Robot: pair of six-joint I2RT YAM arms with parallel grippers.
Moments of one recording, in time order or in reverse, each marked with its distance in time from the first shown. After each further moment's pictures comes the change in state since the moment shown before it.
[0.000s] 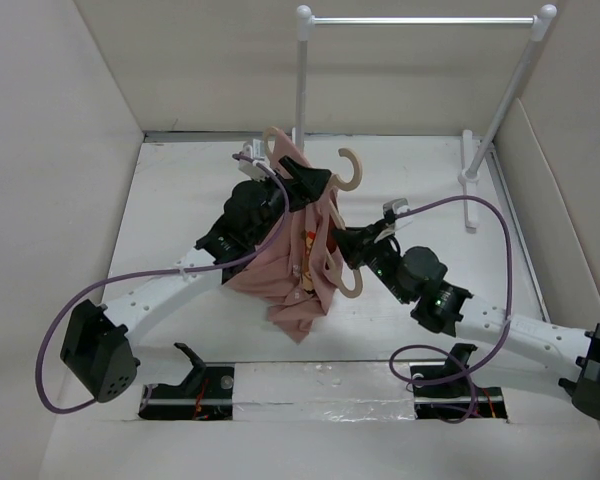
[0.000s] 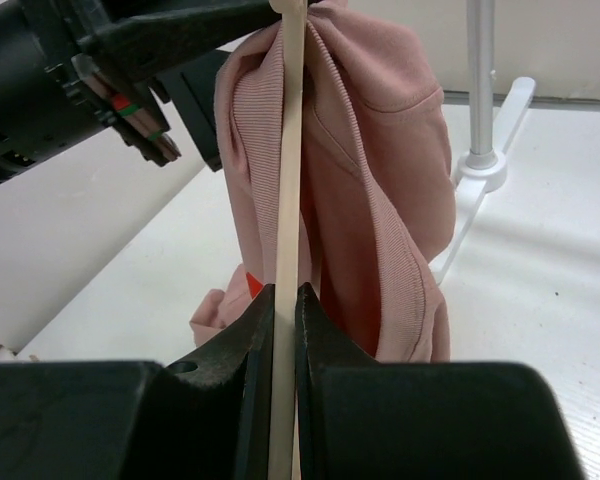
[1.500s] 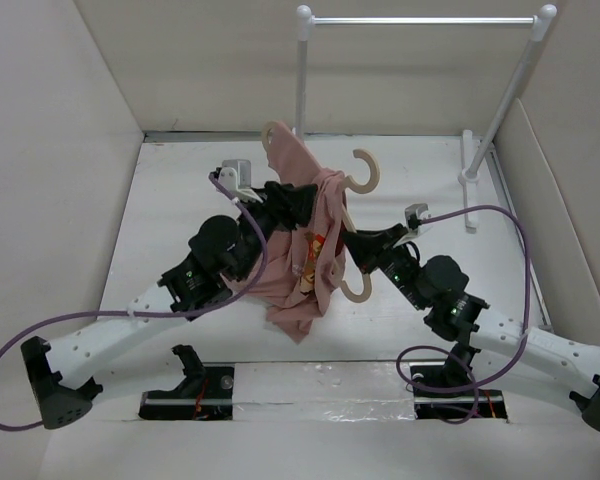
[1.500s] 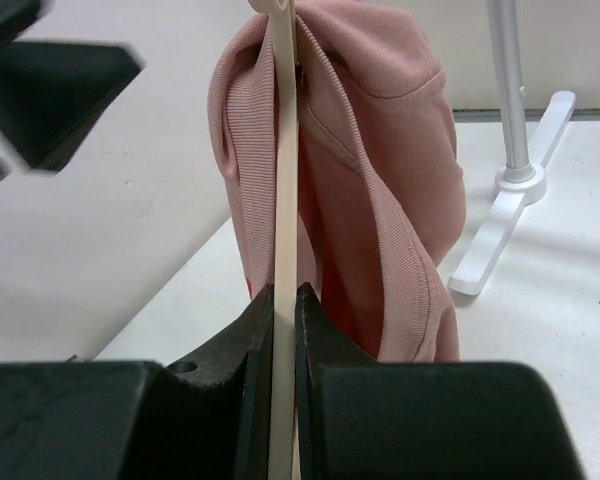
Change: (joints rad) left arm -0.296 -0.293 0.002 -0.127 -0.319 0.377; right arm -0.024 -0.136 -0.069 0.024 -0.034 0.086
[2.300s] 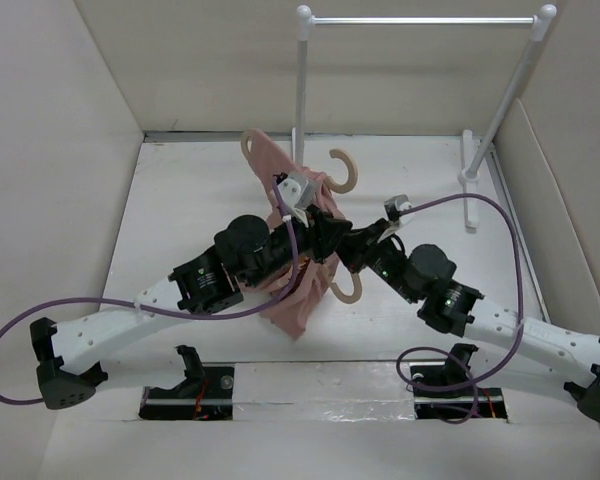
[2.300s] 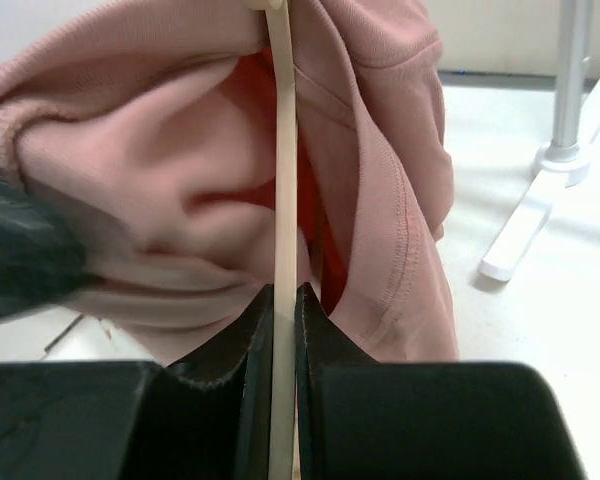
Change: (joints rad) left arm -0.105 0.112 0.151 -0.192 0.290 0.169; right arm 0.035 0.098 0.138 -0.135 -0.049 -0.009
